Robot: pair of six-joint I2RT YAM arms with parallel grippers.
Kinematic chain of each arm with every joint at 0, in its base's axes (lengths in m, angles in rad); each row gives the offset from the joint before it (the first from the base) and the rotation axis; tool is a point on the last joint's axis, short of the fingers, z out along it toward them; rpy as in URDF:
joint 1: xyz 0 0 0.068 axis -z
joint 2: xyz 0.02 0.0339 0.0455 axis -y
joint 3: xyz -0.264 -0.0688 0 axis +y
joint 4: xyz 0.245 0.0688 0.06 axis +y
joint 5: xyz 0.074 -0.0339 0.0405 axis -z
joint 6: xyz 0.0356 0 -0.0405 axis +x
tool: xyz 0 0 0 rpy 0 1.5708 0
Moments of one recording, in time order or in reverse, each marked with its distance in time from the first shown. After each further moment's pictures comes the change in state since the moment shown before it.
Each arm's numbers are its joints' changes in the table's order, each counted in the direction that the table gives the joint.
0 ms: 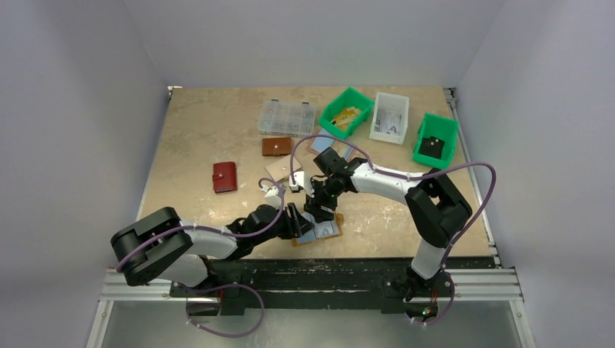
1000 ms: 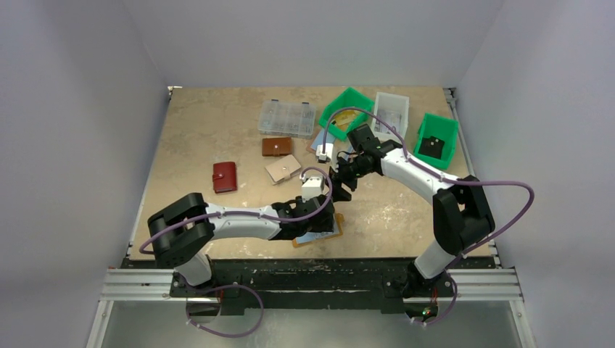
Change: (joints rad) left arm 0.196 -0.232 -0.608 0.777 -0.340 -0.002; right arm 0.252 0.128 -0.042 0.118 -0.192 -0.035
